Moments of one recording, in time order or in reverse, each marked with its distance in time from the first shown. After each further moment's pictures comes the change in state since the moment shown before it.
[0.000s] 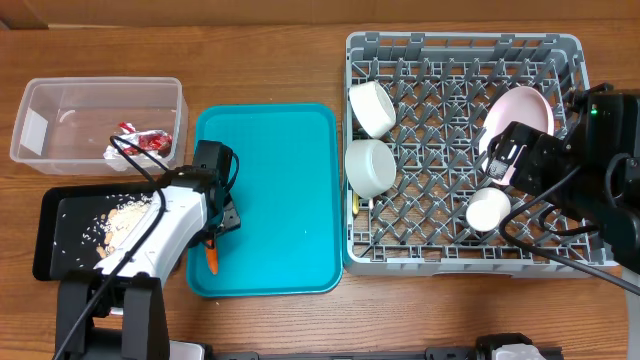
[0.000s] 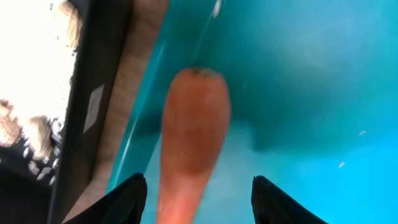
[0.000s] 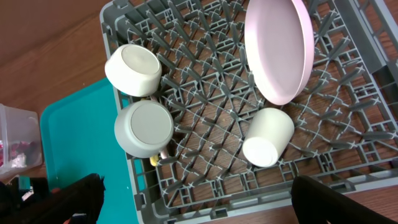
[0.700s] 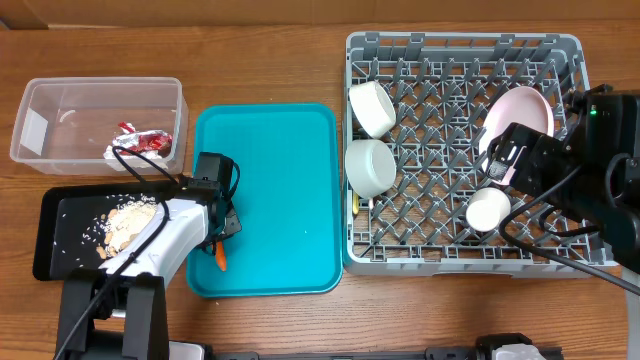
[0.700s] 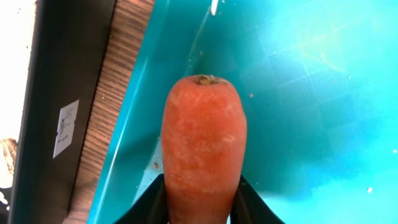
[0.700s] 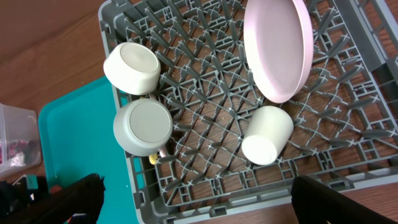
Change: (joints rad) left arm 0.001 -0.007 -0.107 0.148 -0.015 0.027; right arm 0.000 0.000 0.000 -0.007 0.000 0.000
